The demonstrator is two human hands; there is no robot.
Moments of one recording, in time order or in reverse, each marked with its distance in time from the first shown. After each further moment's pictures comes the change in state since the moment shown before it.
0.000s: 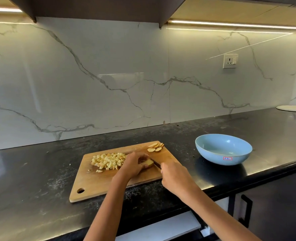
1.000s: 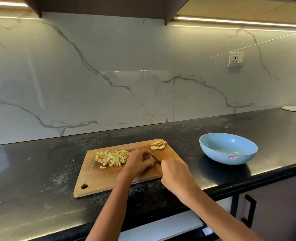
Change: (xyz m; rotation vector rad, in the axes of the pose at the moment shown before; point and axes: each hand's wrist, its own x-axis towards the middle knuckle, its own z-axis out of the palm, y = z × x) left_hand -0.002 -0.001 0.006 -0.047 0.099 0.021; right_hand -0.002 -0.017 -0.005 -0.057 0.018 0.017
